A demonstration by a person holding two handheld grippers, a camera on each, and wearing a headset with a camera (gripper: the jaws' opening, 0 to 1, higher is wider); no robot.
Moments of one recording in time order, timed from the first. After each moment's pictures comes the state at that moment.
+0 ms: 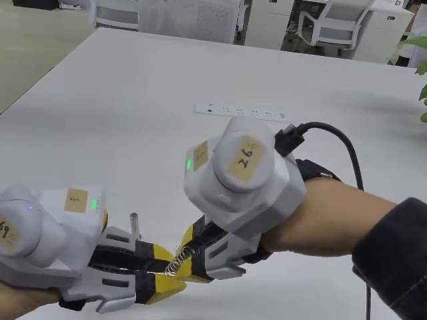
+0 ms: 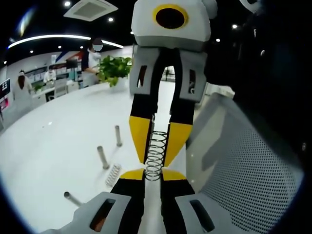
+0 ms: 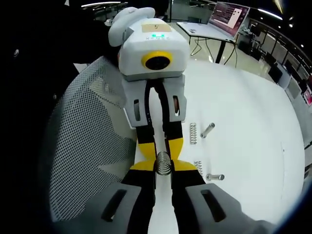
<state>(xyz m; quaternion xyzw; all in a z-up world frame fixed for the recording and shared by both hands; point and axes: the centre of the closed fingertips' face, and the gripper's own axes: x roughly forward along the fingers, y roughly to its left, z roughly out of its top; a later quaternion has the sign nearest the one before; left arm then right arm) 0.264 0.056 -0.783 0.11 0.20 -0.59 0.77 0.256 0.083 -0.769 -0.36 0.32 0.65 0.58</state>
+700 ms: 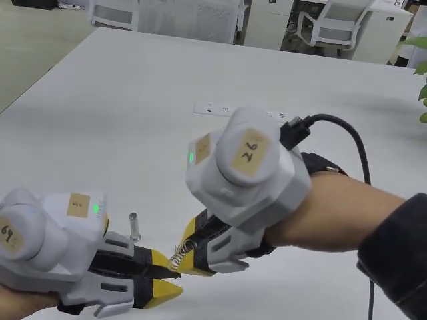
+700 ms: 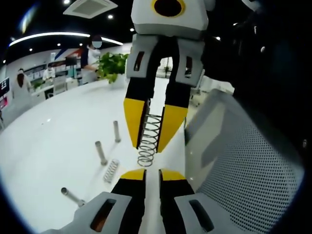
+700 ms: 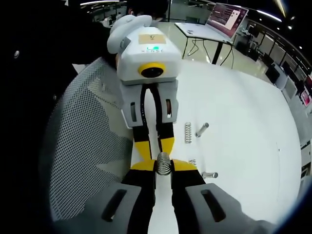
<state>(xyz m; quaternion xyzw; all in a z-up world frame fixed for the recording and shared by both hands) 0.263 0.060 -0.792 0.12 0.21 -0.59 0.77 0.264 0.077 -0.762 -0.37 0.31 0.64 0.59</state>
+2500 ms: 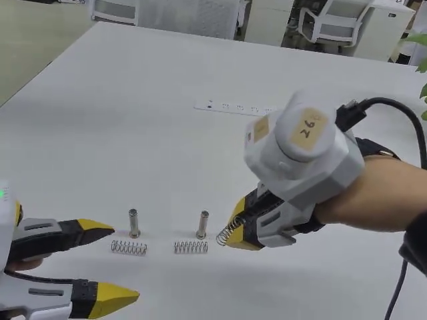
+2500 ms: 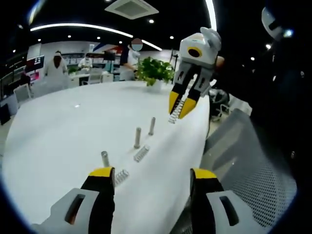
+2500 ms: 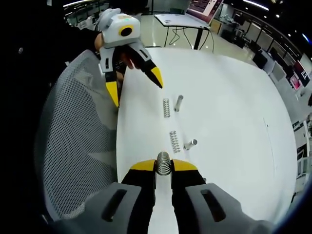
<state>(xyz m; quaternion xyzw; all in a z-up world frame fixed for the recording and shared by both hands) 0.274 0.129 -0.778 0.03 0.23 -0.46 0.85 0.302 0.020 -0.760 -0.38 0.35 0.58 0.63</state>
